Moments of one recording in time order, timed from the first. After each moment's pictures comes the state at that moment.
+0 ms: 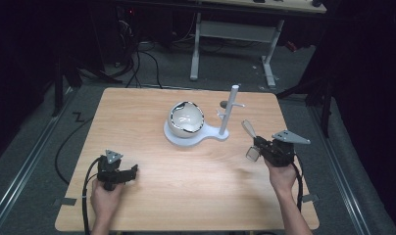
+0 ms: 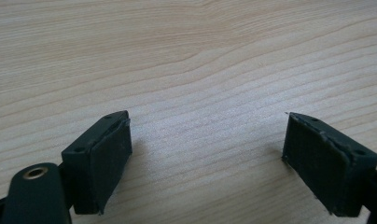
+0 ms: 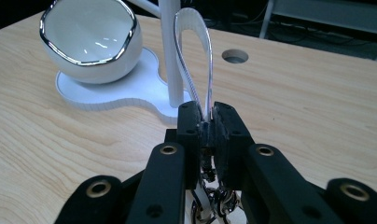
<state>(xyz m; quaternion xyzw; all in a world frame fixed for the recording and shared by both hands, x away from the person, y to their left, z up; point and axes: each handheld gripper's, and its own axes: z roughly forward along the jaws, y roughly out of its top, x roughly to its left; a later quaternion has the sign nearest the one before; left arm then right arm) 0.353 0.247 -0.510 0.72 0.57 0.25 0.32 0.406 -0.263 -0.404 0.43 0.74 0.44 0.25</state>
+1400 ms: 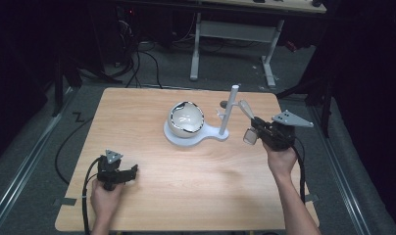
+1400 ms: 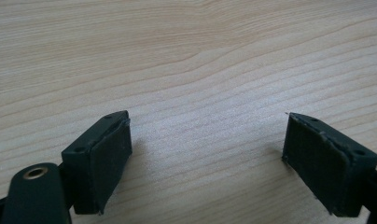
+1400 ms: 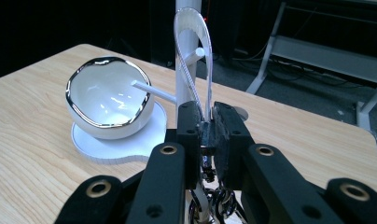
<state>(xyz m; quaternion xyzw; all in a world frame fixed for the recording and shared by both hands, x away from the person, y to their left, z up) 0.354 0.247 -0.510 0.72 0.57 0.24 0.32 0.420 -0.241 -0.349 0.40 0.74 0.47 0.28</state>
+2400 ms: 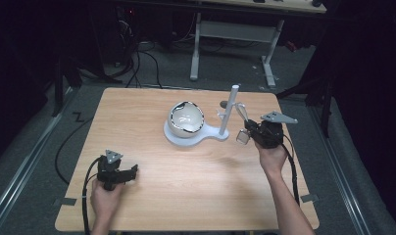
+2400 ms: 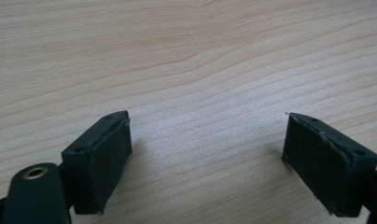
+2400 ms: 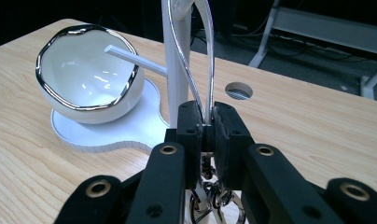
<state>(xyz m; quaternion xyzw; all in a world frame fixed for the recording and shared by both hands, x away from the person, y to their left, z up) 0.354 0.248 -0.510 0.72 0.57 0.25 0.32 0.447 -0.228 -0.379 0.42 0.75 0.44 0.26</state>
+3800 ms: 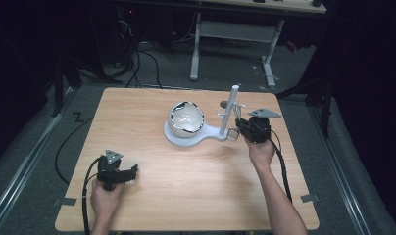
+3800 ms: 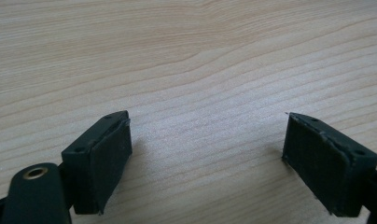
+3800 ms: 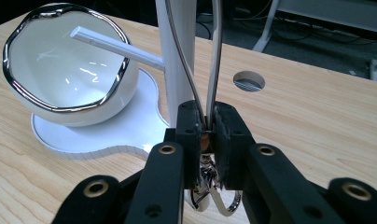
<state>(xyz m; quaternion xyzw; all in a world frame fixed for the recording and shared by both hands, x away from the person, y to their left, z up) 0.354 0.248 -0.510 0.72 0.56 0.25 0.32 0.477 -0.206 -0.401 0.44 0.76 0.42 0.24</state>
